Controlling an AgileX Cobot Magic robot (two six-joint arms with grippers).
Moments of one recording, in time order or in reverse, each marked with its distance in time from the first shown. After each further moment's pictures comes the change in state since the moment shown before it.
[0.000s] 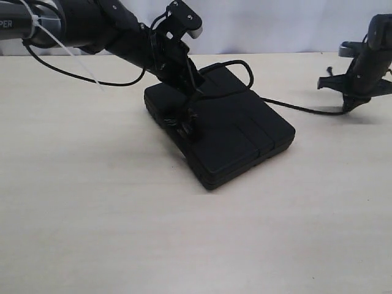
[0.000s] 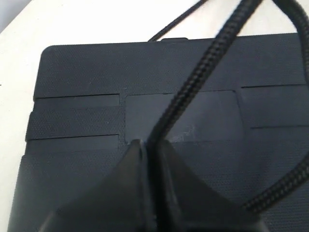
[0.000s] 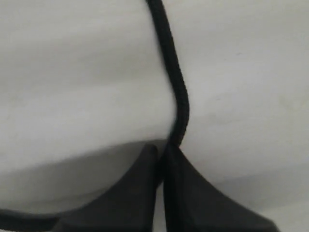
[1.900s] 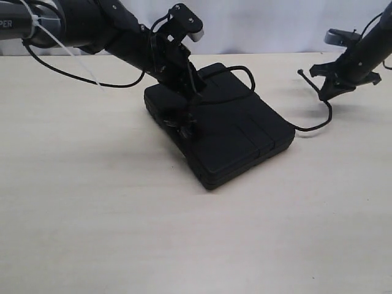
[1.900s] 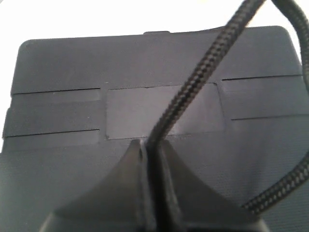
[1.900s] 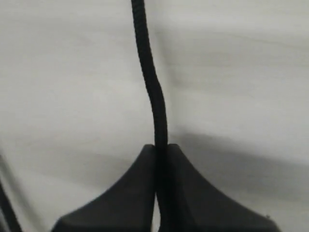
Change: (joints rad) left arm 0.000 0.000 0.000 0.001 0.052 0.000; right arm -0.054 0.062 -0.202 0.420 0.192 -0.502
